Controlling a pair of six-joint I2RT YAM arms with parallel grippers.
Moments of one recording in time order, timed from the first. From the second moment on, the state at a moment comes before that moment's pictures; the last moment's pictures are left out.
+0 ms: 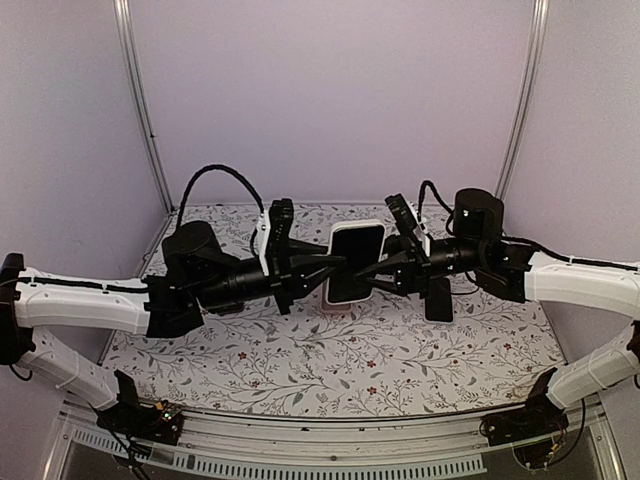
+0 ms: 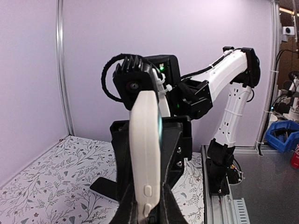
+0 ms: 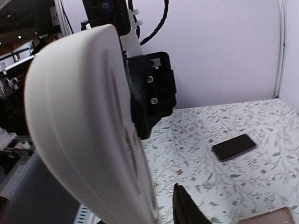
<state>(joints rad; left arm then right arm) -1.09 1.32 0.79 0.66 0.25 -0.04 0.78 1.32 0.88 0.30 -0.87 0.04</state>
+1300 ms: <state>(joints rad) -0.83 1.41 0.85 0.07 -0.18 -0.31 0.28 1.83 0.94 -0.20 -0.80 0.37</state>
